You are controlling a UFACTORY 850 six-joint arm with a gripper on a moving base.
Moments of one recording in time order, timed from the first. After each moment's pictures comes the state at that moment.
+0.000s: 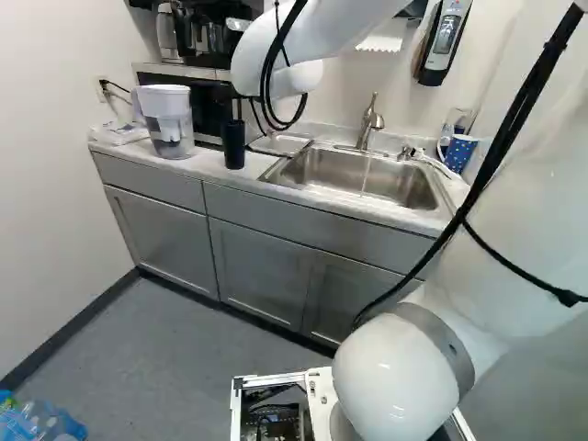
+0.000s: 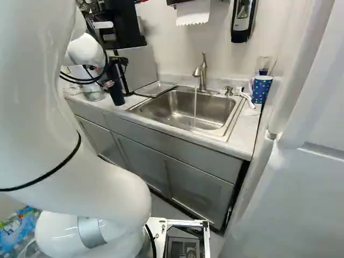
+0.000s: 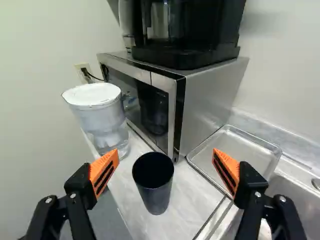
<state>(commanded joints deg) 22.0 5.0 -54.1 0.0 15.0 0.0</state>
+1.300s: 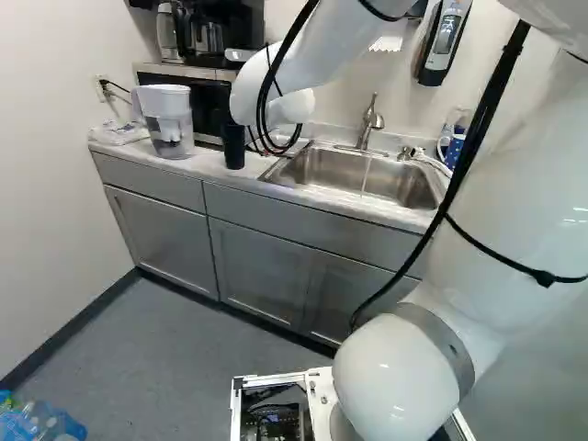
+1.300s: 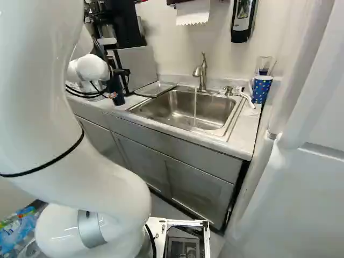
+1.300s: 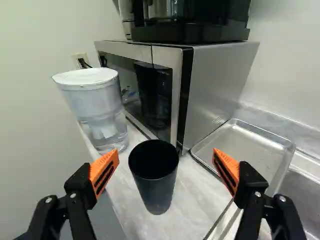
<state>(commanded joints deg) 22.5 0.9 -50.2 0.0 24.2 0.0</state>
